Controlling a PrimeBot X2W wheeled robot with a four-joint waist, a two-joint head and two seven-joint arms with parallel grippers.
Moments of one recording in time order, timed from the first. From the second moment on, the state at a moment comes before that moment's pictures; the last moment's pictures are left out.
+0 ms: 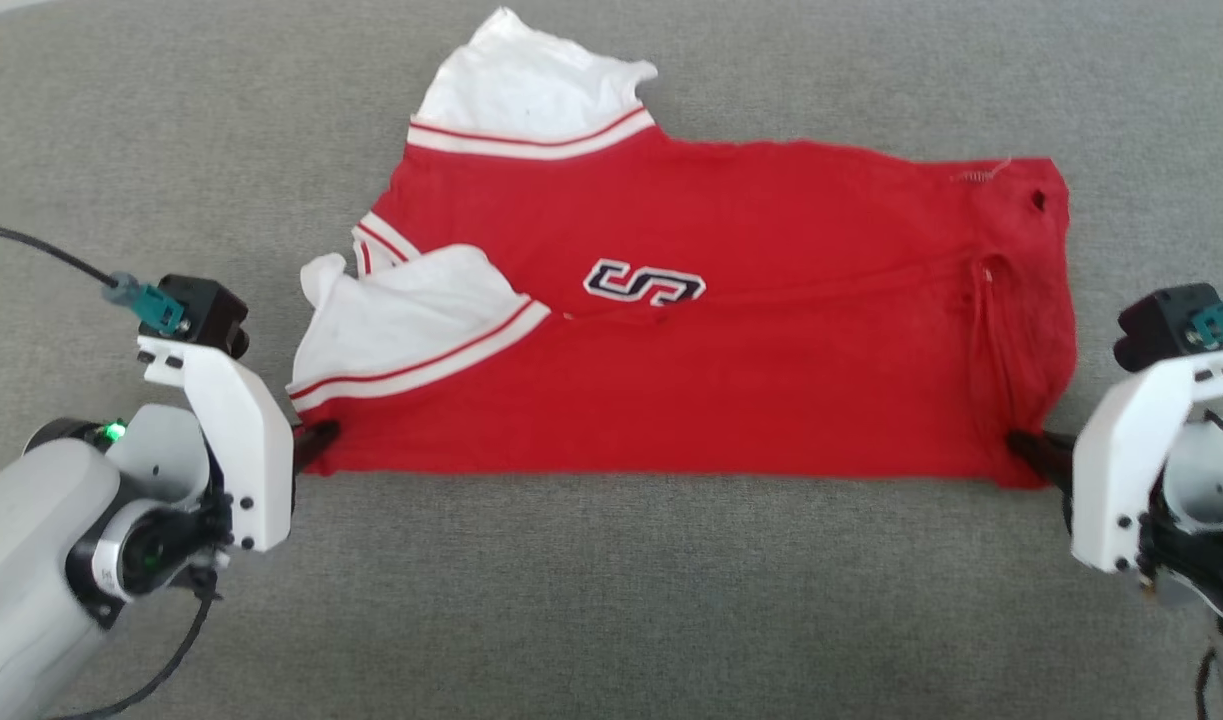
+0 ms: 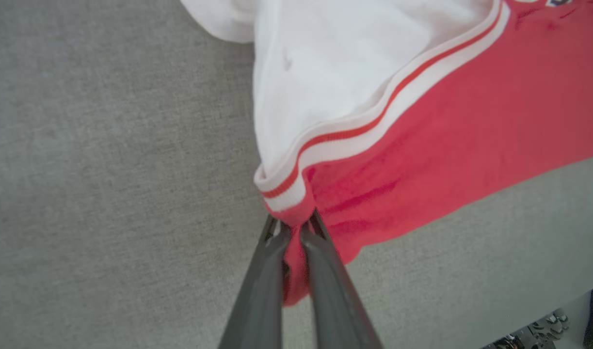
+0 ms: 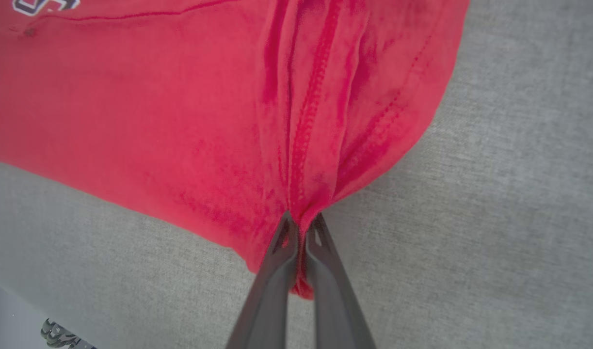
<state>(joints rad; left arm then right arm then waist) -0.73 0.85 -0.95 0.20 -1.25 0.13 0.50 -0.29 -0.30 -0.03 -0.05 0.52 0.13 1.05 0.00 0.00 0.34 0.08</state>
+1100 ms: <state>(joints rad) -0.67 1.00 -0.92 -0.03 -1.27 0.25 0.51 -0.16 -0.20 -0.16 -0.22 0.51 0.13 0.97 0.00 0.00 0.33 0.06</state>
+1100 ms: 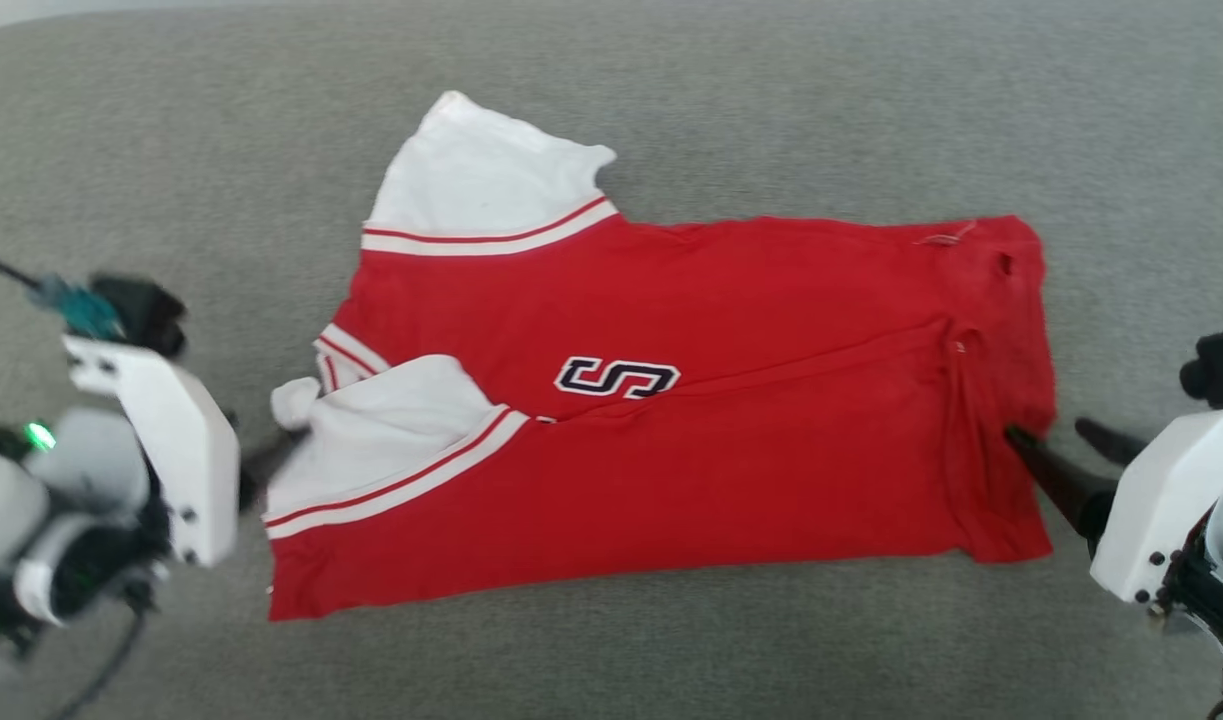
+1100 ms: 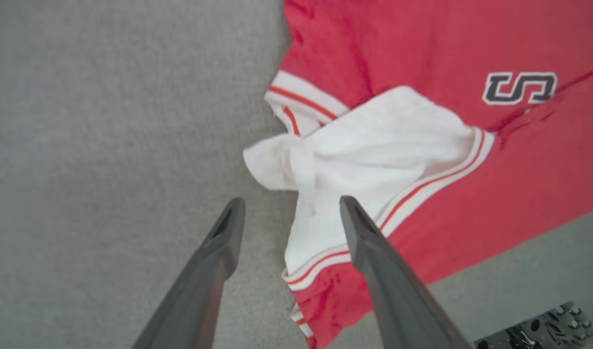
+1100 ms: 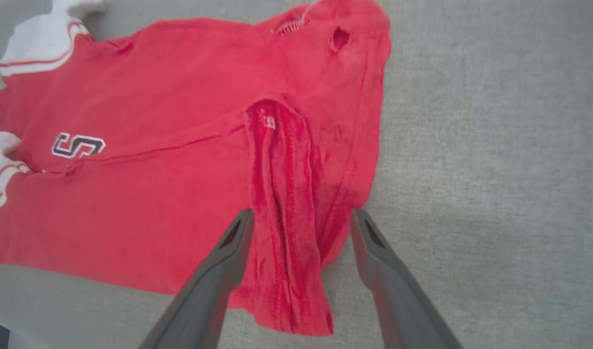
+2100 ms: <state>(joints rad) -1.16 0.88 -0.88 0.61 -1.08 -0.01 0.59 -0.31 -0.06 0.04 -0.29 0.36 0.13 0.11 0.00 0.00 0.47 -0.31</state>
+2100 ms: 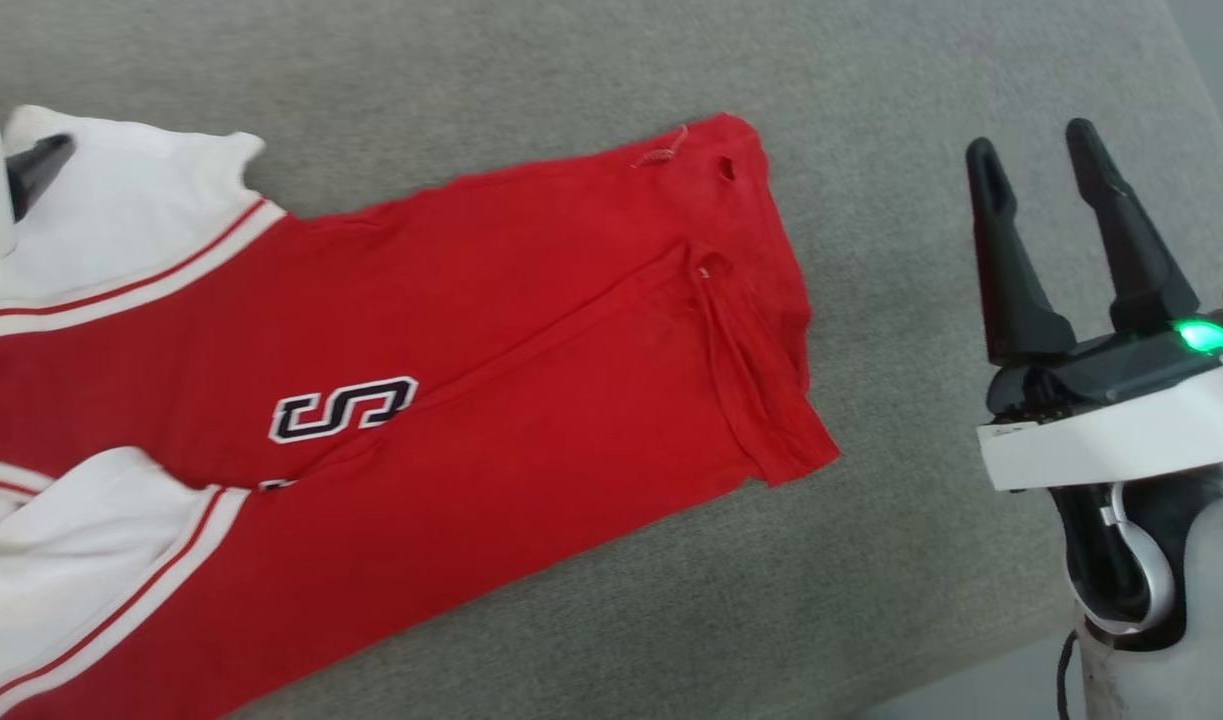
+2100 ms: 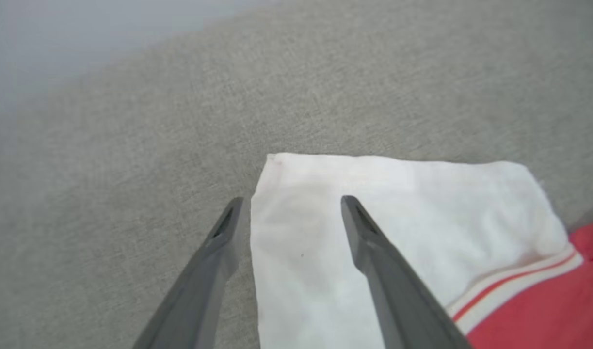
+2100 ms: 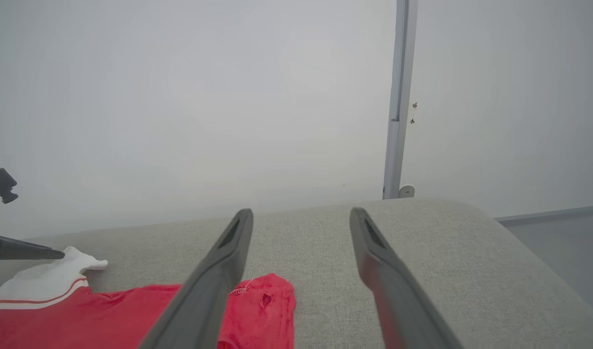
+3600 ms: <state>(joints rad) -1.32 0.62 -0.92 0.80 -1.08 -0.04 0.65 -0.95 -0.26 0.32 0.49 0.53 0.13 0.82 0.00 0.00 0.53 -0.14</state>
